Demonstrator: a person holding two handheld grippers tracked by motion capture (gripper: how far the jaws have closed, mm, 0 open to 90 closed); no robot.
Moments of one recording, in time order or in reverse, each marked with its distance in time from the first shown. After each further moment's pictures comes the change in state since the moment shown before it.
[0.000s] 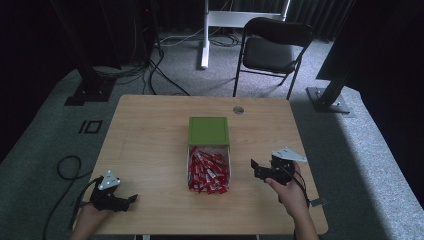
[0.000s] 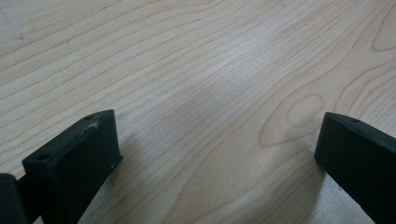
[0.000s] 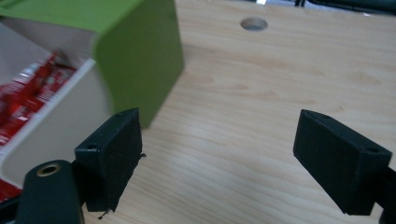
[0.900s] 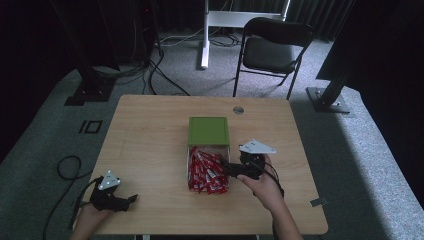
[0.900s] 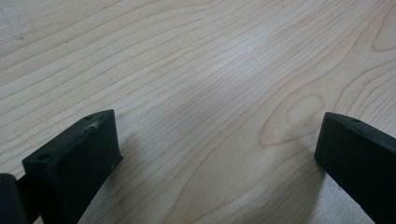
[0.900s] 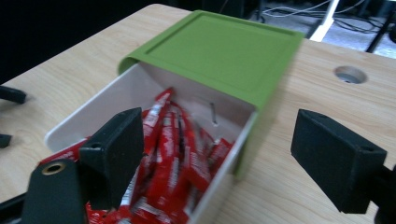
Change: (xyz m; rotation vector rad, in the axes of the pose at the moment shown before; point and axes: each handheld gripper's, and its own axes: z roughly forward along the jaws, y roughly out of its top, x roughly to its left) left arm 0.000 0.000 0.000 0.001 0.000 0.001; right arm 0.079 0.038 0.018 -0.033 0.194 -0.120
